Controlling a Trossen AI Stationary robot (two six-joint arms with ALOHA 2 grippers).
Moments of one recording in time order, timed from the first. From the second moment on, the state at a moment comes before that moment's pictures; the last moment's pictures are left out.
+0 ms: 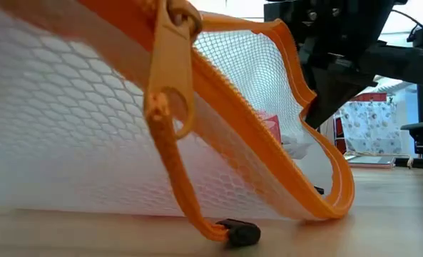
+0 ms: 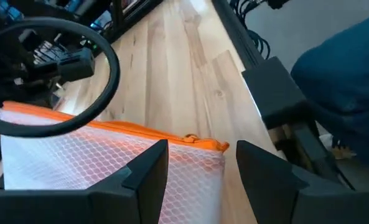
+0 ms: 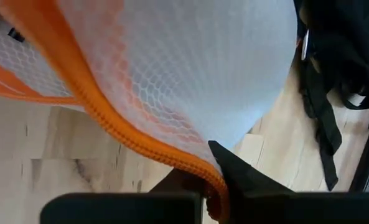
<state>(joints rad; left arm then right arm) -0.91 2.23 1.50 -0.09 -0.92 -0.04 0.51 1.99 1.46 -1.07 0.52 0.26</state>
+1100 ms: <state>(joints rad) -0.87 2.24 1.50 -0.08 -1.00 -0.05 0.51 1.99 1.46 -1.06 0.52 0.26</state>
